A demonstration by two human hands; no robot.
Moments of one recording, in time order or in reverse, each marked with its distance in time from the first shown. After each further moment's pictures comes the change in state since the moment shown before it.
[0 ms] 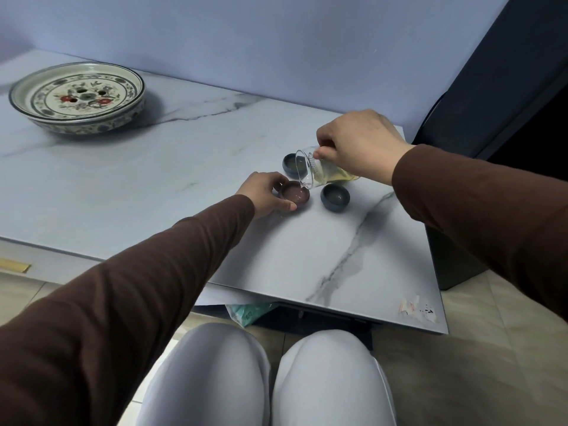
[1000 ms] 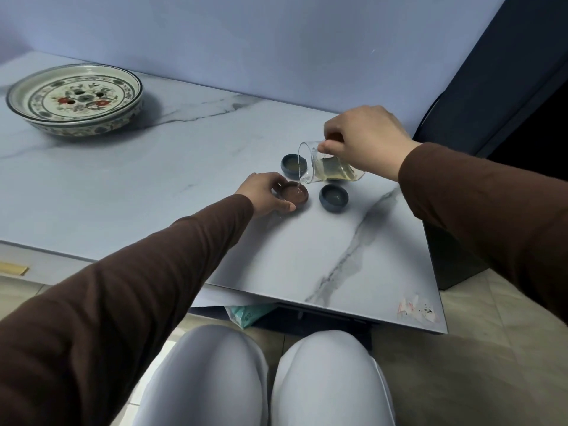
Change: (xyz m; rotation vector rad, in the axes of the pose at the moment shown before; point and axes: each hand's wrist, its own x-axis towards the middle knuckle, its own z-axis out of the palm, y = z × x) left_hand 0.001 0.003 -0.002 0.016 -0.012 -0.016; right_hand -0.002 0.012 -0.002 0.073 0.030 0.068
